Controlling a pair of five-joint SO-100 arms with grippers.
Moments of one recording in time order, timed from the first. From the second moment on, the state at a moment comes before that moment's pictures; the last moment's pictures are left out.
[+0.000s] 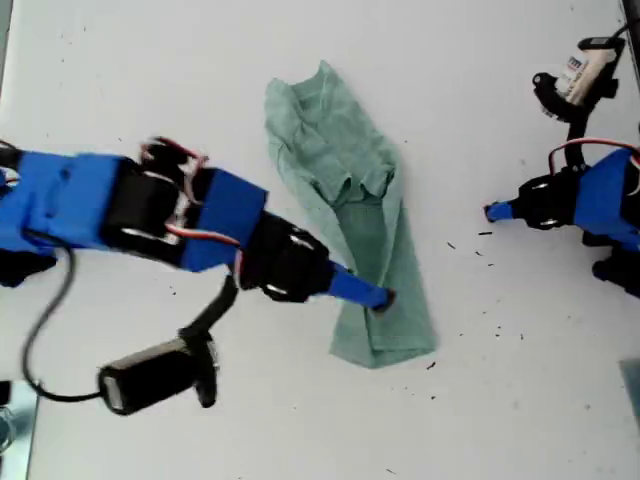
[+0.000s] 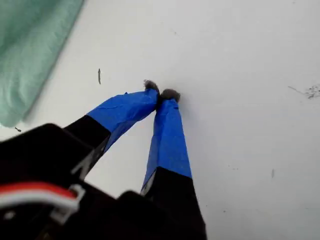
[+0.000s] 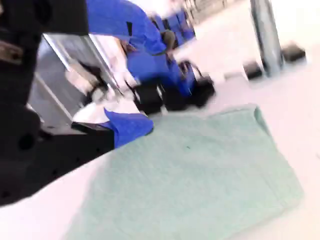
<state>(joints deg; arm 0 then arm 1) 1.9 80.2 55.0 60.4 22.2 20.2 196.3 173.9 77.0 -32.0</state>
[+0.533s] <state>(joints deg) 1.6 146.2 147.8 35.8 2.6 20.2 196.3 174.0 77.0 -31.8</state>
